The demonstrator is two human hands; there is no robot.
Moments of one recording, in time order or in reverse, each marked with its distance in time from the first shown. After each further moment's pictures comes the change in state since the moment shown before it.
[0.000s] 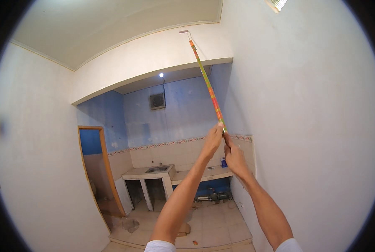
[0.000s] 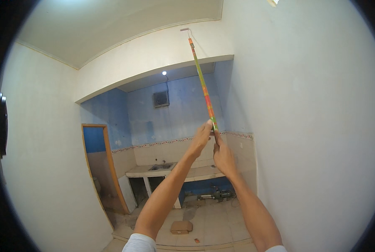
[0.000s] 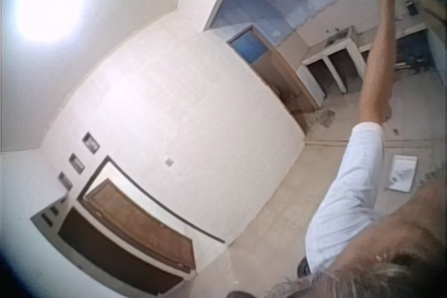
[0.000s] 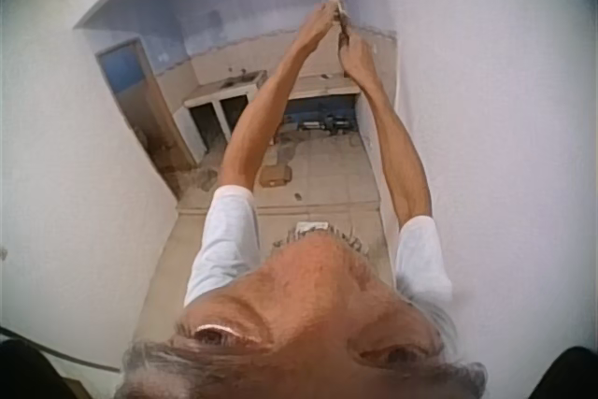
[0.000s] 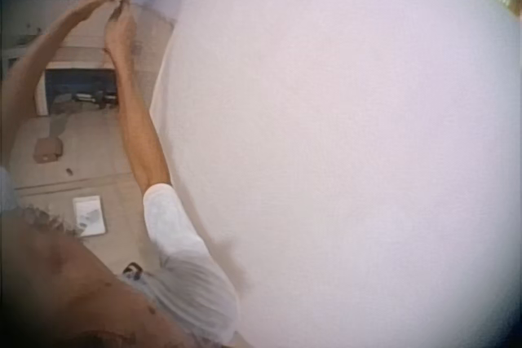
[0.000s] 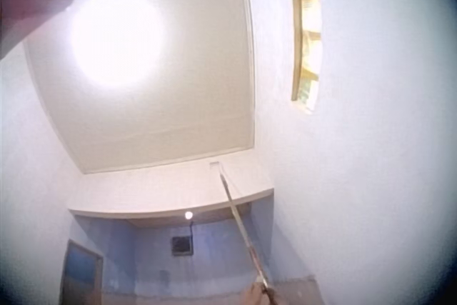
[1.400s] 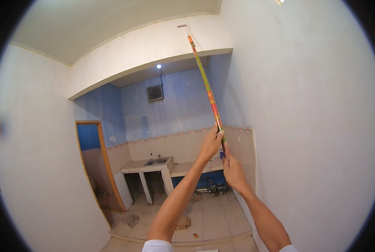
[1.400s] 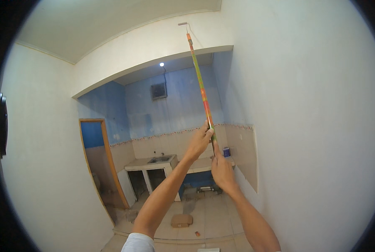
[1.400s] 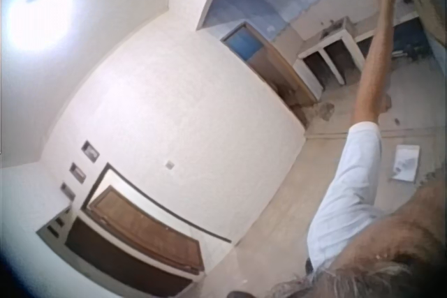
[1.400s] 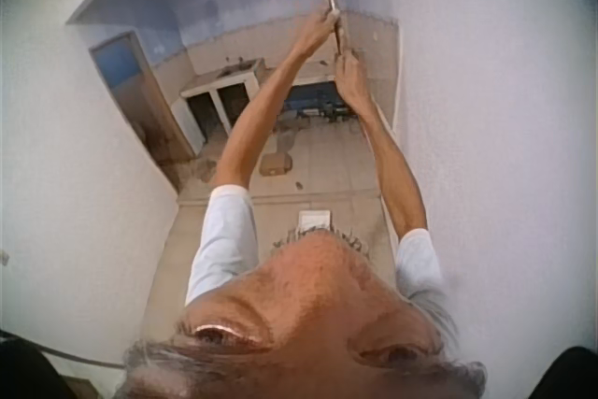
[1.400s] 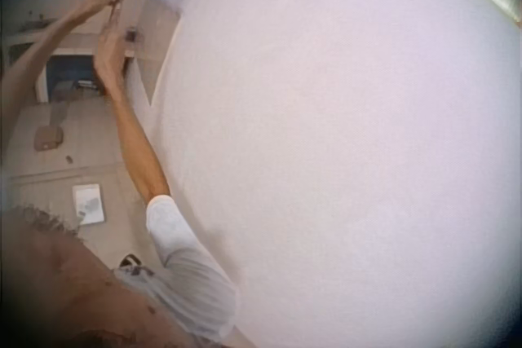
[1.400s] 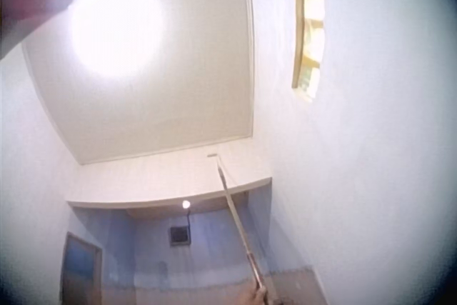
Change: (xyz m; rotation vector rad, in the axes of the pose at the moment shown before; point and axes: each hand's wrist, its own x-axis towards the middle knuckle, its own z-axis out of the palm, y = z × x) left_hand 0.055 -0.022 0.001 0.115 -0.057 0.056; right_hand 0.019 0.031 0.008 -0.038 -0.024 0.028
